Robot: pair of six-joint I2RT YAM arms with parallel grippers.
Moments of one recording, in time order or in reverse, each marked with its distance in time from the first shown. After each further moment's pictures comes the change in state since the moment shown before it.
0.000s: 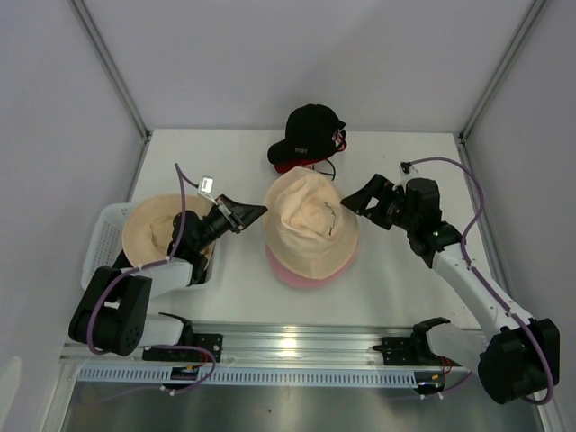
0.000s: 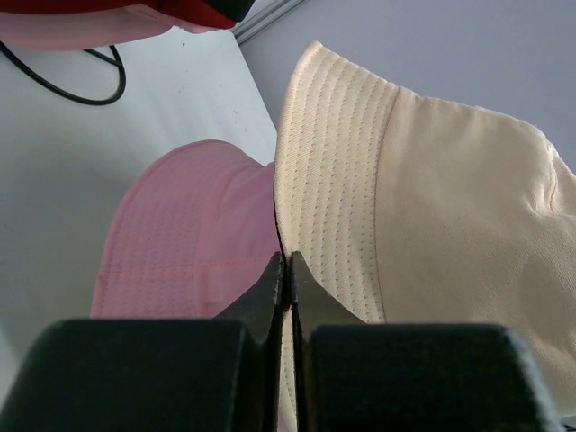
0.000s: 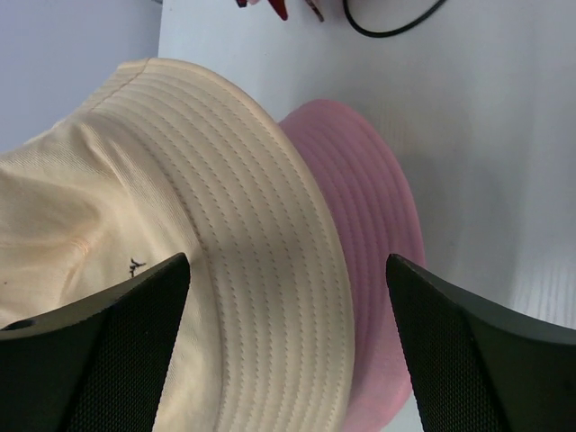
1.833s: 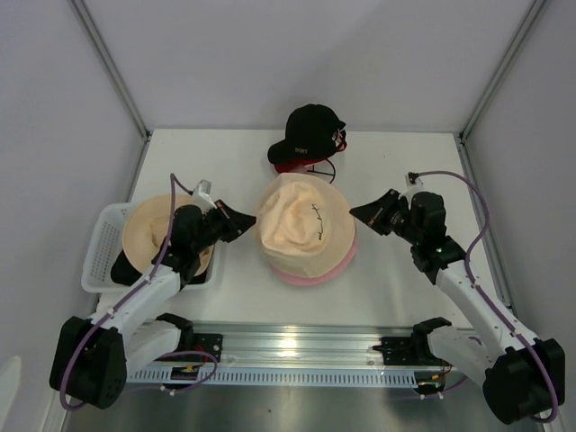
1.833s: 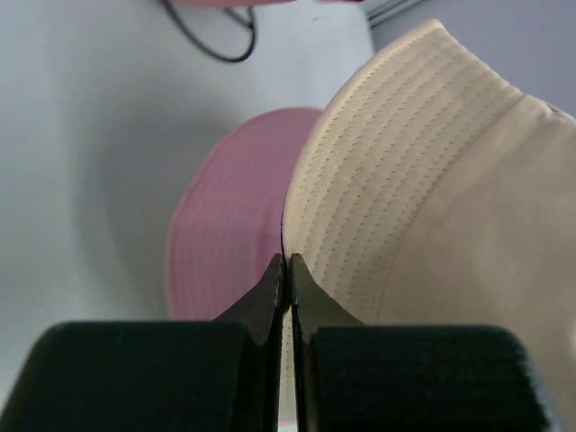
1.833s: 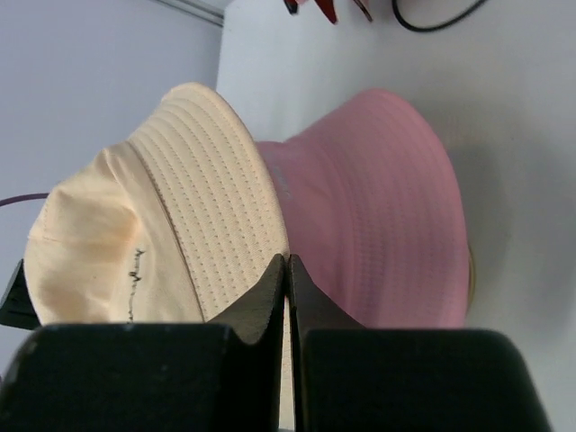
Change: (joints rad) left arm -0.047 -0.337 0.111 -0.768 -0.219 0.183; right arm 0.007 -0.160 -0.144 0.123 -0.011 0.174
